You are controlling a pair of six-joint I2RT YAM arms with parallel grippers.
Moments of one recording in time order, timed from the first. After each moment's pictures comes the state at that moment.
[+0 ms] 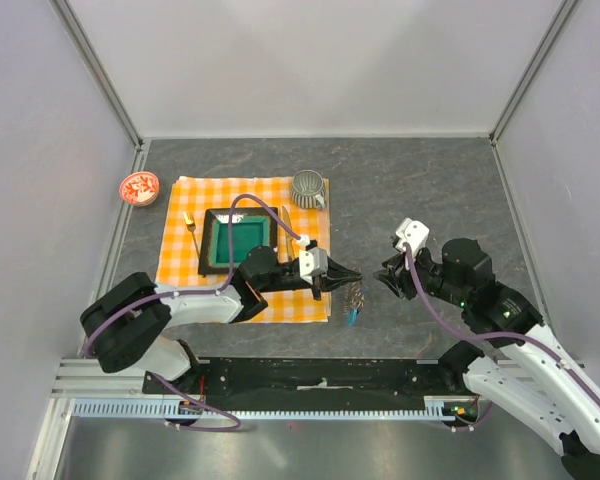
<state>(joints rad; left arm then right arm) -0.94 1.43 0.59 0.96 0.60 0.05 0.63 0.65 0.81 -0.58 -0.25 -0.14</state>
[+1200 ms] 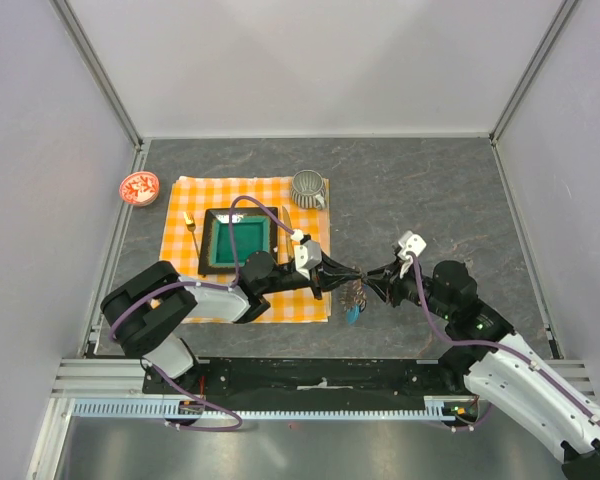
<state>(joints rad) -0.91 1.59 0.52 1.30 0.55 -0.15 0.63 0.54 0.42 -0.13 -0.25 0.10</state>
